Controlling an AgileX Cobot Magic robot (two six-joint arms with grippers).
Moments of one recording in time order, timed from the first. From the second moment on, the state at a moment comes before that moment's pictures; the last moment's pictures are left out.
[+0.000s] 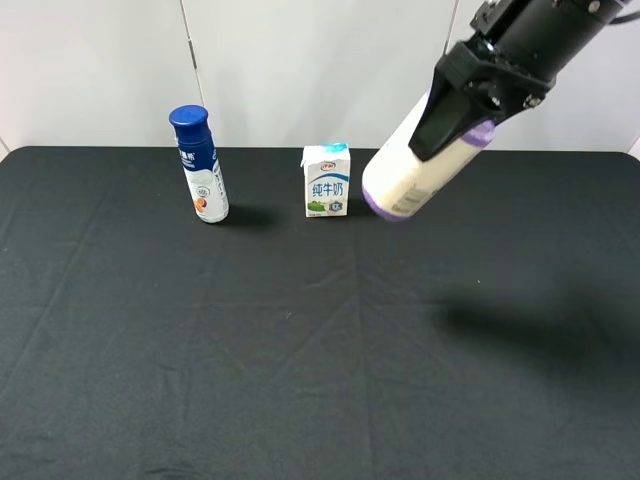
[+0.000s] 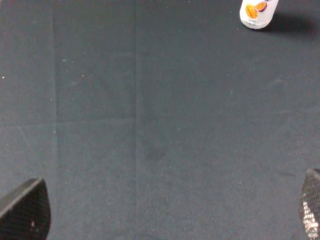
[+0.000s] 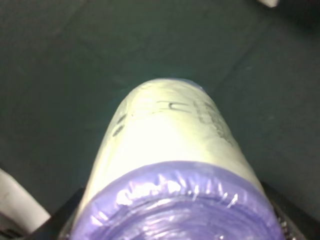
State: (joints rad) left arm -0.06 0.00 -0.49 0.06 1.06 -0.03; right arm 0.37 1.53 -1.40 0.43 1.23 -0.40
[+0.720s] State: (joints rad) left arm -0.06 0.00 -0.49 0.06 1.06 -0.03; right arm 0.52 1.52 -1.36 0.52 1.23 -0.61
